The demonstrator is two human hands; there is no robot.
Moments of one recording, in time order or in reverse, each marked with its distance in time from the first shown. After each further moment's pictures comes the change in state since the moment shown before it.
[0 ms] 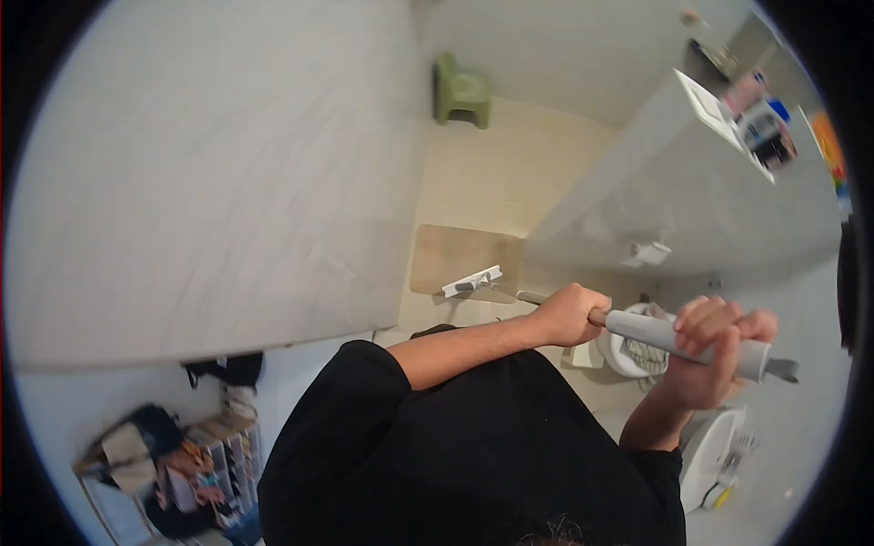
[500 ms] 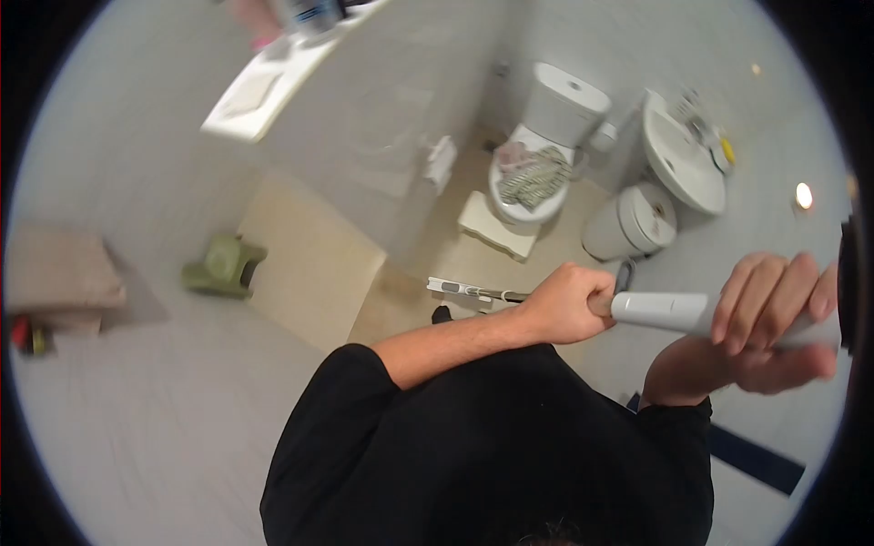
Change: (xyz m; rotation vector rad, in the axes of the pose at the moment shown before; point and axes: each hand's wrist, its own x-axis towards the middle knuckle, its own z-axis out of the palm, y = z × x) left_hand 0.094 0.072 -0.026 -0.292 -1.150 0.137; right_hand 0.041 -0.062 0.045 -0.364 0.543 -0.264
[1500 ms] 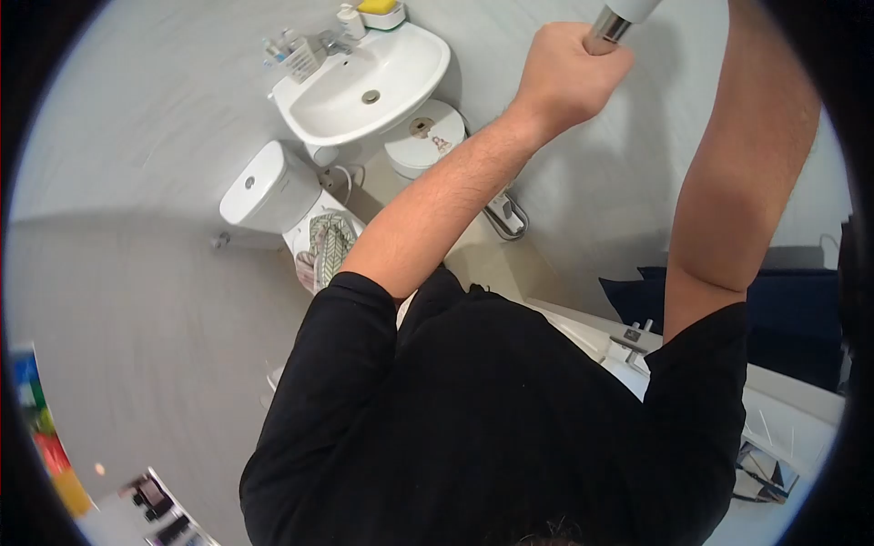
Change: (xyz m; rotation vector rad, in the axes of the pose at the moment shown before) left_hand 0.380 -0.010 0.386 -0.456 -0.727 0.183; right_hand -0.073 -0.218 -0.357 -1.389 0.786 -0.246
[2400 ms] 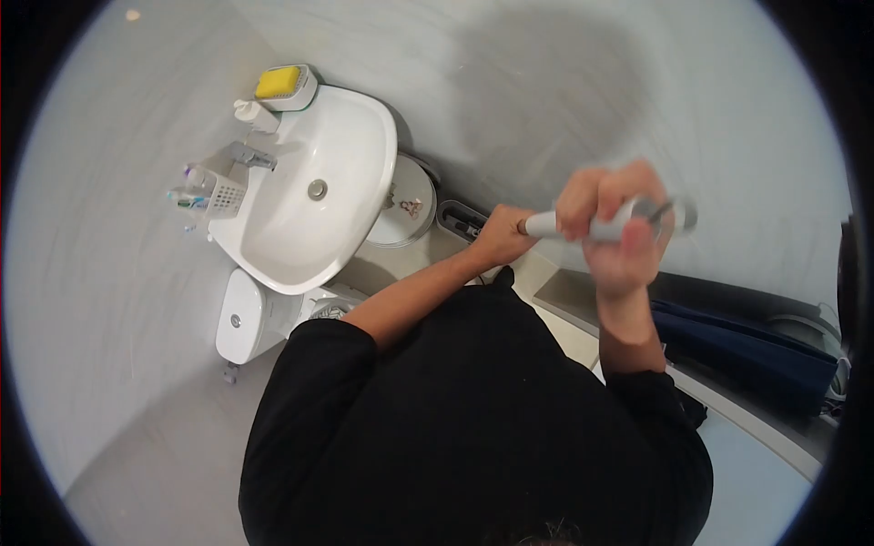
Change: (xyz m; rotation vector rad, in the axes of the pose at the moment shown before) left_hand 0.007 -0.286 -0.065 0.021 -0.442 -0.329; right_hand -0.041 0.201 0.030 0.033 0.126 0.364
